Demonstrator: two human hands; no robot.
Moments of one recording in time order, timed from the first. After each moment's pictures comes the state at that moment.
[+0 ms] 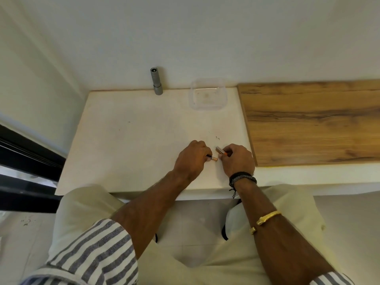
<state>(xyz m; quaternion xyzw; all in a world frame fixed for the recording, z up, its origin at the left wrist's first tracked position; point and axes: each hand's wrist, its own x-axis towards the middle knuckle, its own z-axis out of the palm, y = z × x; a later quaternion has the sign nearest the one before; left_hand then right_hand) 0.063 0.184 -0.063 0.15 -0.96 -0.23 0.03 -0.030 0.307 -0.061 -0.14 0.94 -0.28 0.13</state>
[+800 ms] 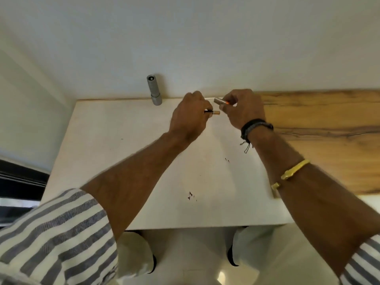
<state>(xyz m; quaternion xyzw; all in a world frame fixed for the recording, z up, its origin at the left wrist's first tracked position) -0.045 0.074 -0.001 0.20 -0.94 -0.19 0.18 -0.165 0.183 0.010 -0.30 0.90 -0.31 0.06</state>
